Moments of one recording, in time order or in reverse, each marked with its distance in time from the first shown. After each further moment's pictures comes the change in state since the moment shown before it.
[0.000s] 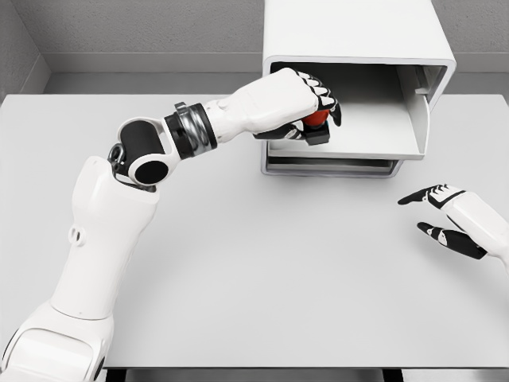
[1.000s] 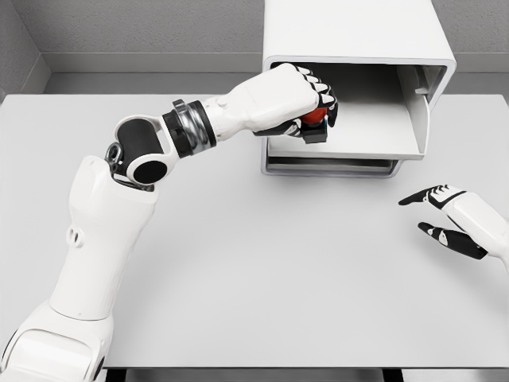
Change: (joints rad) left arm 0.000 0.001 0.003 -0.030 -0.022 0.005 0.001; right arm 0.000 -0.002 0.000 0.005 0.001 0.000 0.000
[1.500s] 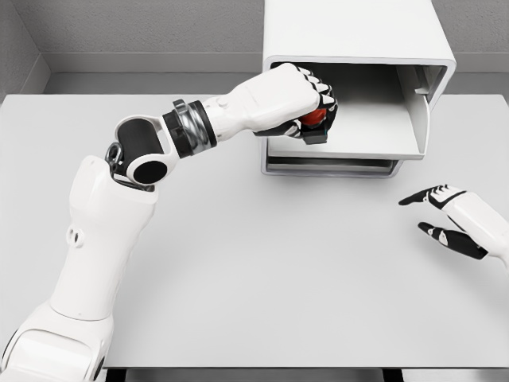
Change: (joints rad) left arm 0.000 0.000 -0.001 -0.007 -0.002 0.000 -0.001; right arm -0.002 0.000 0.000 0.002 -0.001 0.000 0.000
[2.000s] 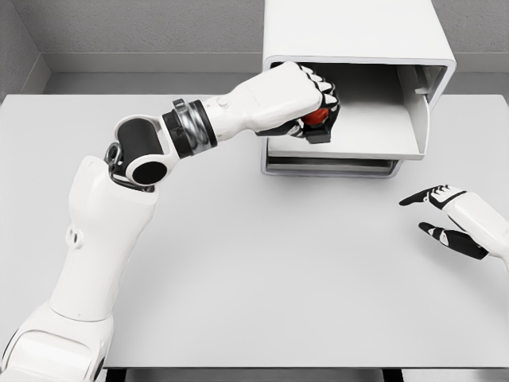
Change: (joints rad) left arm 0.002 0.000 -0.003 -0.012 0.017 0.000 0.000; right arm 0.002 -0.003 0.000 0.001 0.000 0.000 0.001
